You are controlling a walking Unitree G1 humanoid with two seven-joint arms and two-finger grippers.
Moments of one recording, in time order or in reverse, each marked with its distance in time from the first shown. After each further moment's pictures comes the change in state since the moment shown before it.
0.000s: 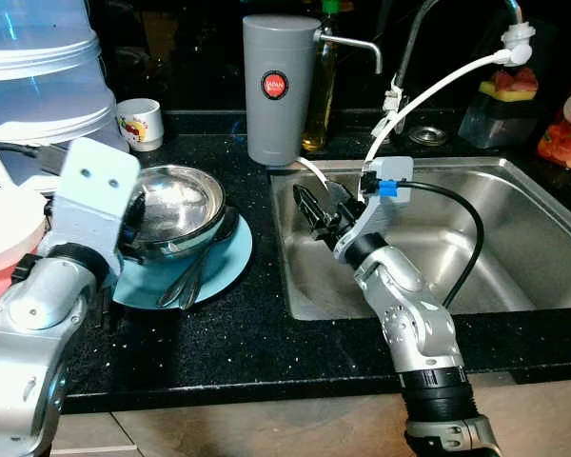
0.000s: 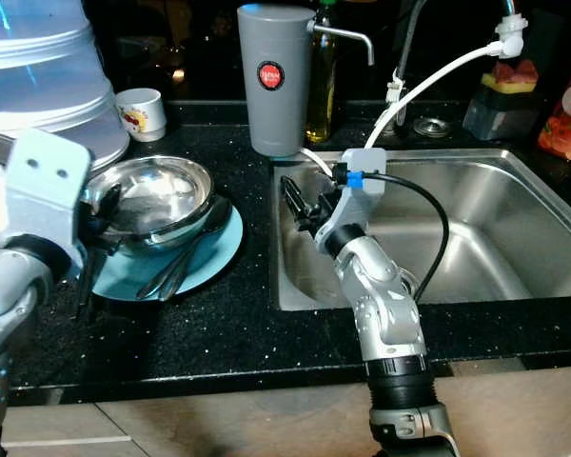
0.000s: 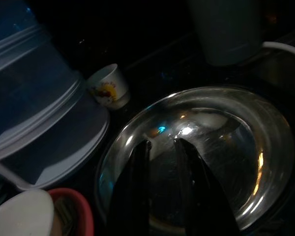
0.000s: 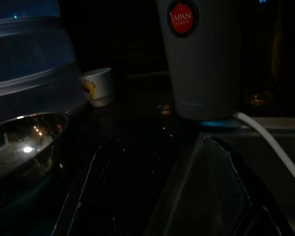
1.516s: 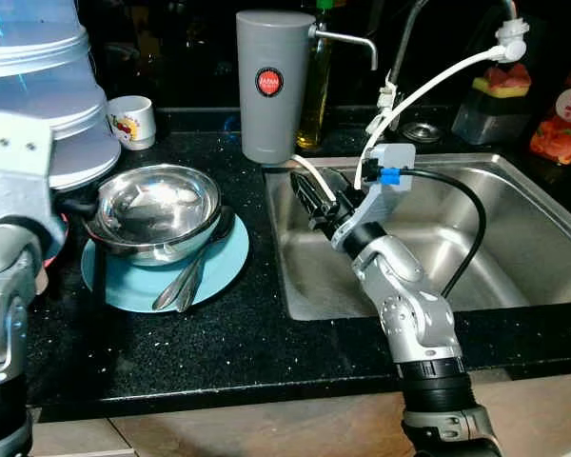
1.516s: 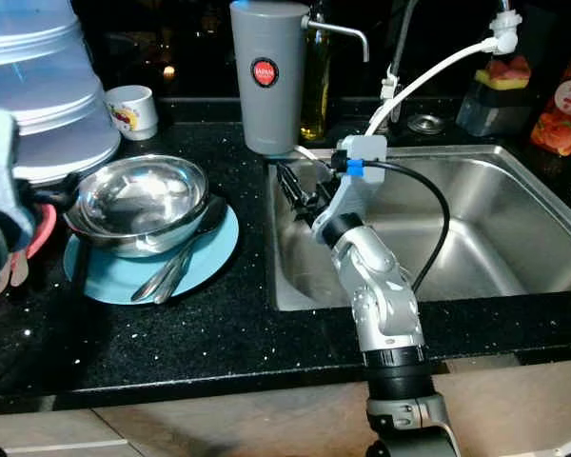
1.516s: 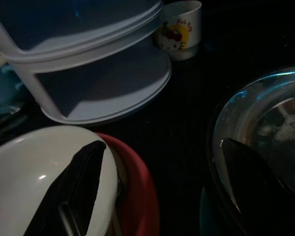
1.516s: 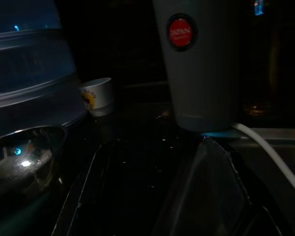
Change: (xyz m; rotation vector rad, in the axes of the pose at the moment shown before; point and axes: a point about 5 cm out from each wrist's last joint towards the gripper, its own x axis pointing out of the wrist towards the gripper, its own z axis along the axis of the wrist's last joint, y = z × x) left arm 0.025 0.074 -0.052 -0.262 0.207 0.232; right arm 0.007 0.005 0.009 0.013 -0.033 0.018
